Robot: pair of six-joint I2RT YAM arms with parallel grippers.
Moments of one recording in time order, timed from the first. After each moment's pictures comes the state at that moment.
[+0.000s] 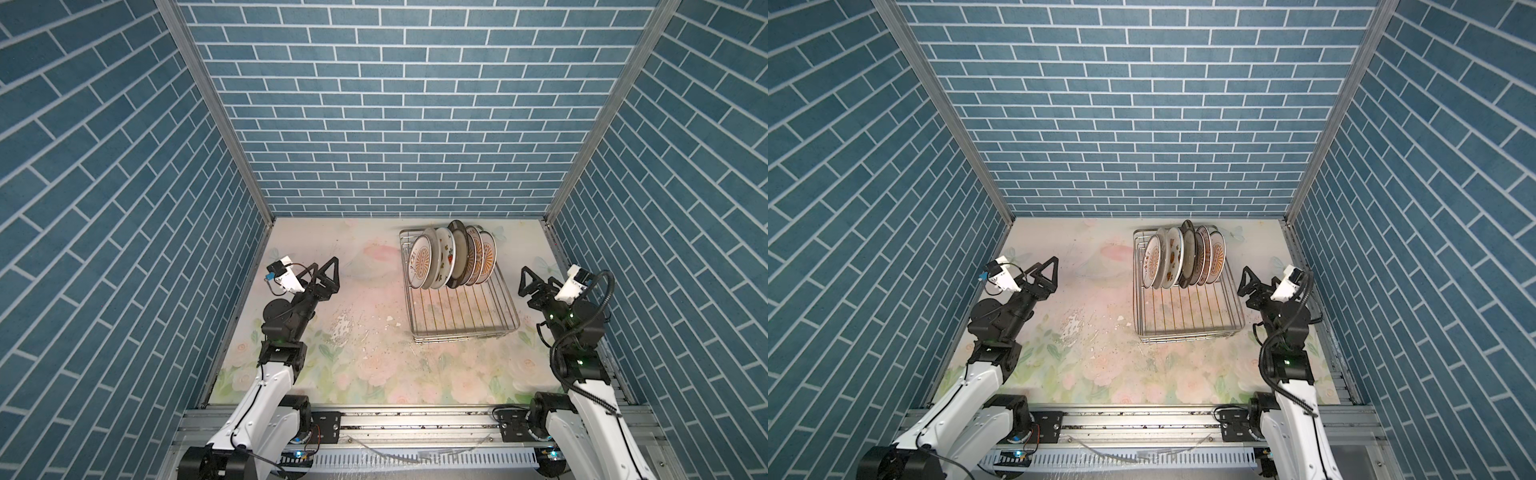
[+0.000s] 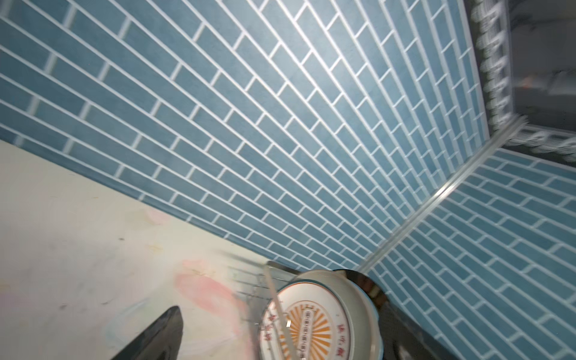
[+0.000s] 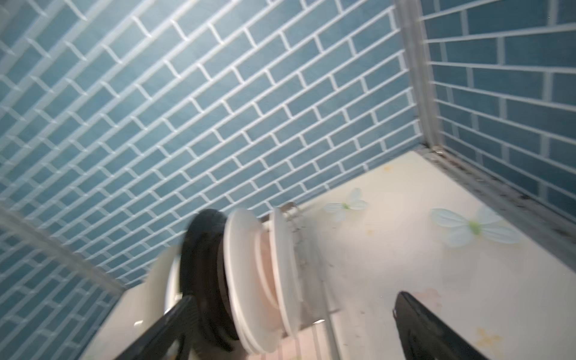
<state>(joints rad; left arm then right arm) -0.07 0.86 0.30 0.74 0.31 -0.81 -0.01 0.55 0.37 0.17 -0.21 0.55</state>
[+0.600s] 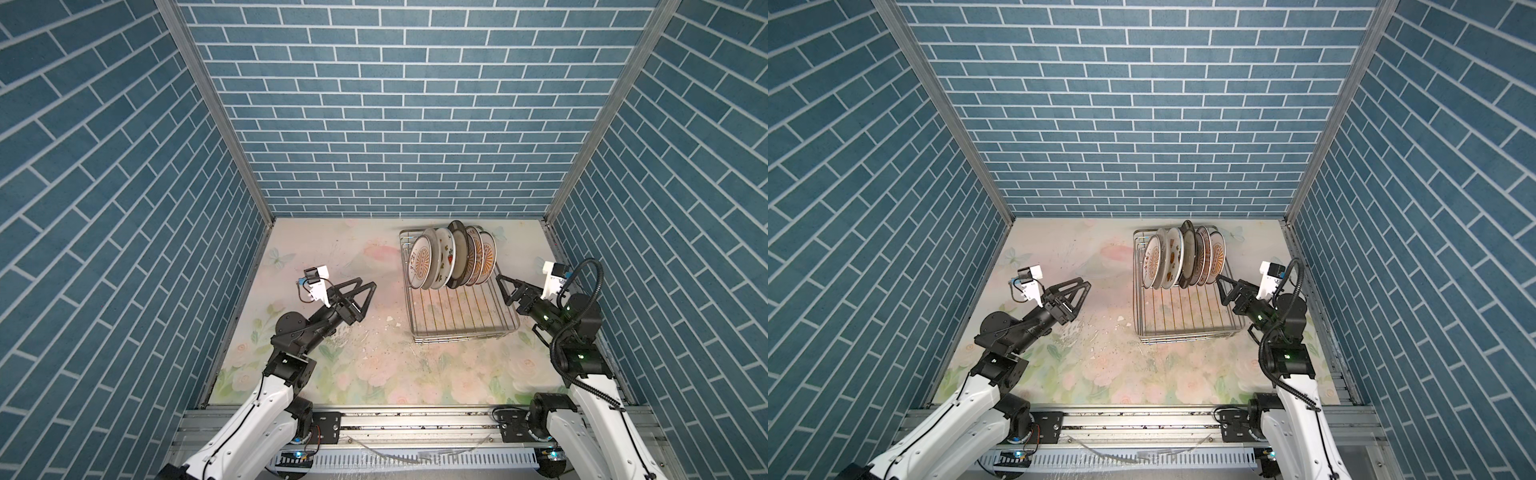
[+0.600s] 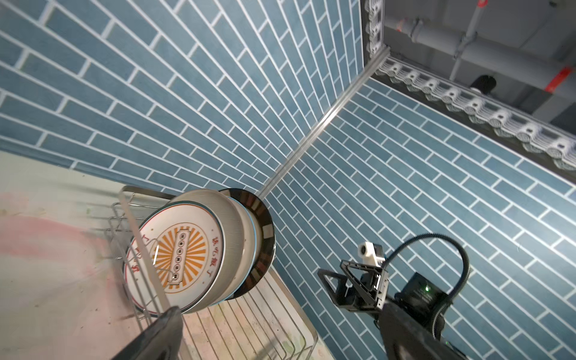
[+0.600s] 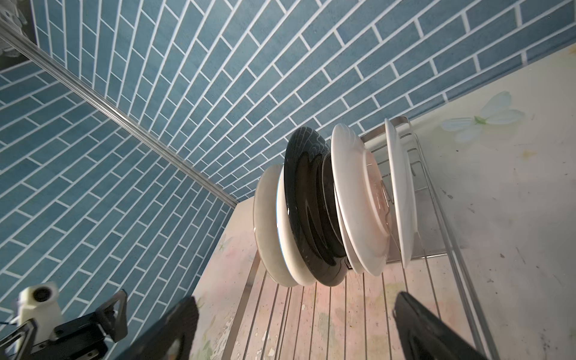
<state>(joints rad) -0.45 0.71 0.35 0.55 0.38 -0.79 0.08 0.67 0.49 0.03 -0.51 0.62</state>
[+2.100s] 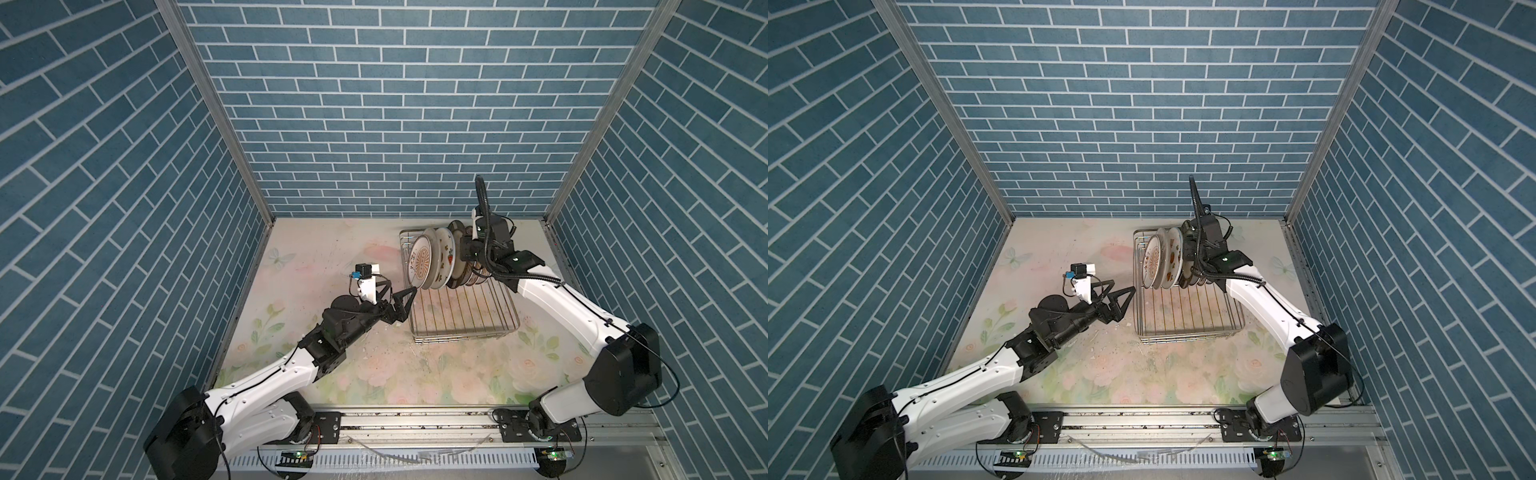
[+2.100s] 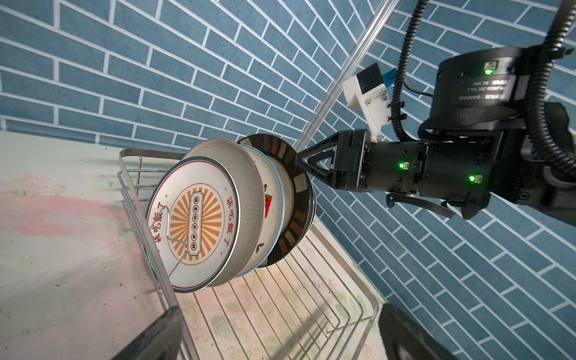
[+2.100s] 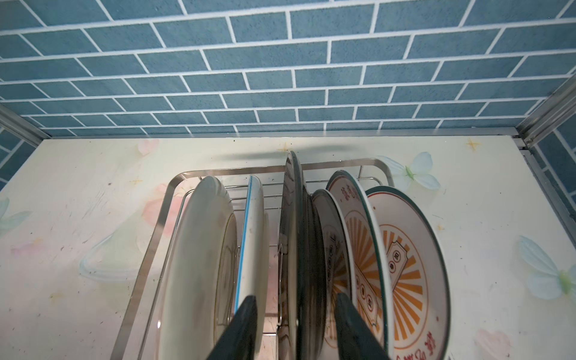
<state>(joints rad) -0.77 1.04 0.51 0.46 0.02 -0.56 0.54 1.53 1.31 -0.37 0.28 0.27</state>
